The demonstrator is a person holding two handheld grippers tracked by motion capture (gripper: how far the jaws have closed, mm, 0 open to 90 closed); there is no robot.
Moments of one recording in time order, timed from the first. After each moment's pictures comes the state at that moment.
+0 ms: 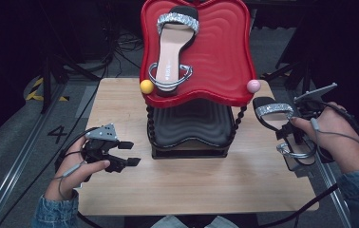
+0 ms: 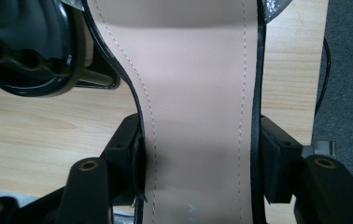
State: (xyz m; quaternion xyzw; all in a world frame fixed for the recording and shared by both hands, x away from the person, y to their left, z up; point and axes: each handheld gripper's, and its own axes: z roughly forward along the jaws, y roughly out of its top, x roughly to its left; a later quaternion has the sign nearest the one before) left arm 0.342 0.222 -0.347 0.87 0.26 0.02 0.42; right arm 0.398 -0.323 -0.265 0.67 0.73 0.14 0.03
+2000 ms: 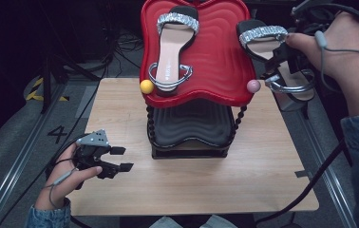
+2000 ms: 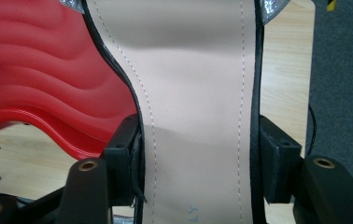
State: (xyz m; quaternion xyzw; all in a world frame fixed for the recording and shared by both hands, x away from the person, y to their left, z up) left arm 0.326 0.239 -0.352 0.86 0.28 0.03 0.41; right arm 0.419 -0.230 -0.077 0.63 0.74 0.21 0.10
